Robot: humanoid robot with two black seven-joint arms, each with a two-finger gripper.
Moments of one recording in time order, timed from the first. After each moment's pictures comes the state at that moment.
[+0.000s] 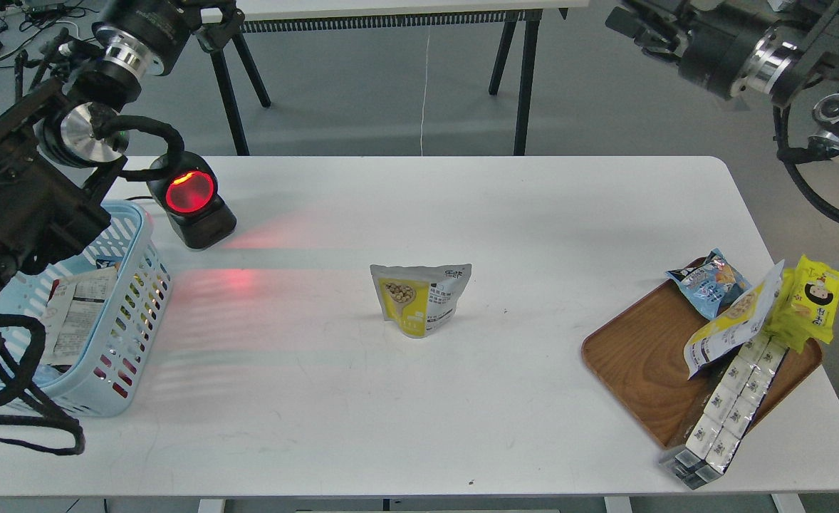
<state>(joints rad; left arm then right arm) -1.15 0.34 -0.57 -0.48 -0.09 -0.49 -0.28 1.26 -0.64 0.20 0.89 -0.67 0.22 0.49</state>
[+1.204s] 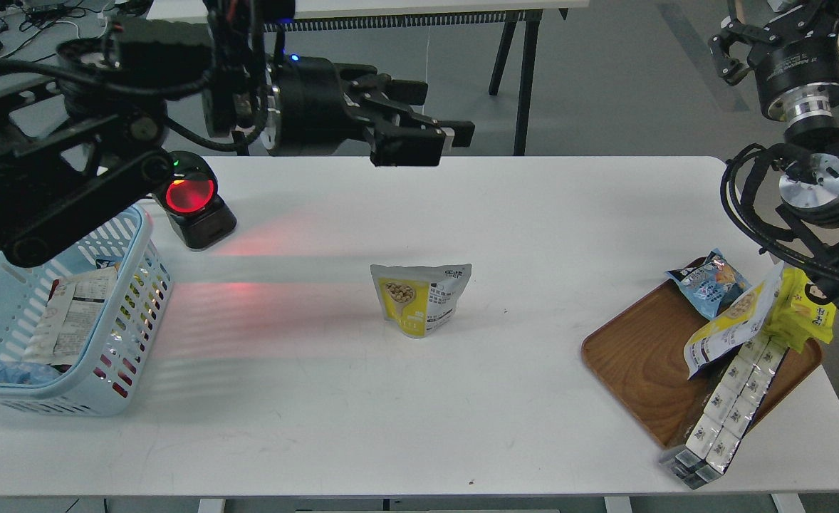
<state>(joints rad) -1.18 0.51 -0.49 -1.42 1.82 -0.49 -0.29 0.94 -0.46 0.70 0.70 0.23 0.25 0.49</state>
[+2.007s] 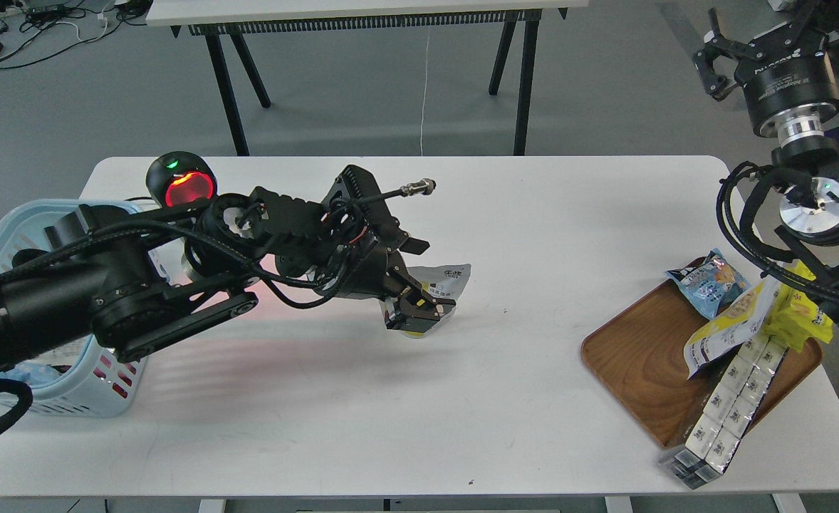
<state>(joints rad) -1.01 0.38 -0.32 -1.35 2.18 -0.49 -0.29 0.86 -0.47 0.73 0.77 0.23 0.36 0.49</state>
